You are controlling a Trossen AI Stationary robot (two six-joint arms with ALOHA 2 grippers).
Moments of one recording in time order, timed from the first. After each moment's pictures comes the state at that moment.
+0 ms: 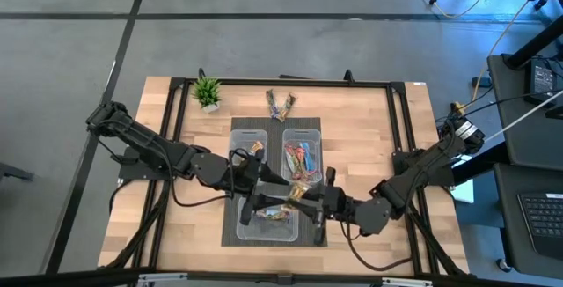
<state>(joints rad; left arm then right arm) -0.43 1.41 1.18 0.11 -0.29 -0.32 0.65 1.60 1.30 0.13 0.86 0.28</state>
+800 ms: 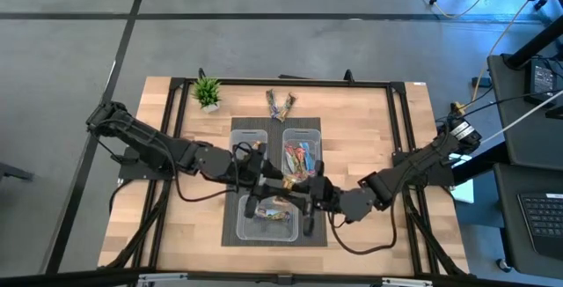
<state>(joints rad) -0.38 1.41 1.18 0.11 -0.27 -0.29 0.57 1.62 1.30 0.13 0.73 0.31</state>
